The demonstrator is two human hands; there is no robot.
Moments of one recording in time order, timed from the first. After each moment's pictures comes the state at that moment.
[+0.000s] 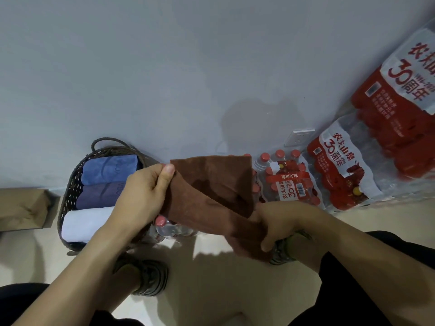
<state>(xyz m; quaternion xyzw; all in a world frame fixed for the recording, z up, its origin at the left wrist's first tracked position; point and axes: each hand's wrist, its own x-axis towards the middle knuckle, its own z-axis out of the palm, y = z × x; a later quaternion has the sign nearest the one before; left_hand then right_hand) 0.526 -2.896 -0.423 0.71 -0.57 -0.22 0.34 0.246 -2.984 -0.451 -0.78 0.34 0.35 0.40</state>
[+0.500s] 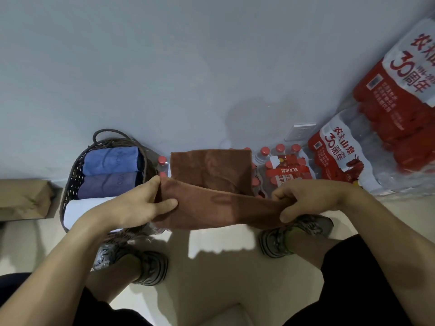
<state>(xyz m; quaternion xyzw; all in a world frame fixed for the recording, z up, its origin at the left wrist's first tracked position) 0.550 -2.878 -0.433 0.66 -0.49 -0.55 0.16 0.194 -3.006 -0.418 -0.70 0.36 0.21 0.58</state>
